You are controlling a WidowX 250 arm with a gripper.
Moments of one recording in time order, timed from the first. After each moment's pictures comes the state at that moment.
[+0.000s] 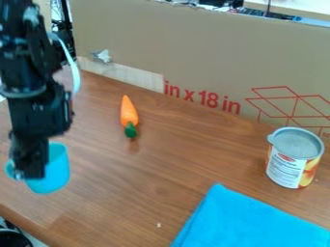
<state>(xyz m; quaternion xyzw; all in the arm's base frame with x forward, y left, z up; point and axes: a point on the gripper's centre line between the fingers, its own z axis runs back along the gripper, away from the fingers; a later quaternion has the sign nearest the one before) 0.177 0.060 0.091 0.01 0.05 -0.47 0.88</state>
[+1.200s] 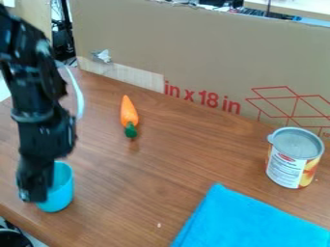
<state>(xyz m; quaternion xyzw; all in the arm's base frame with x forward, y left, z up) 0.181 0.075 0.062 -0.01 0.08 -0.46 0.88</state>
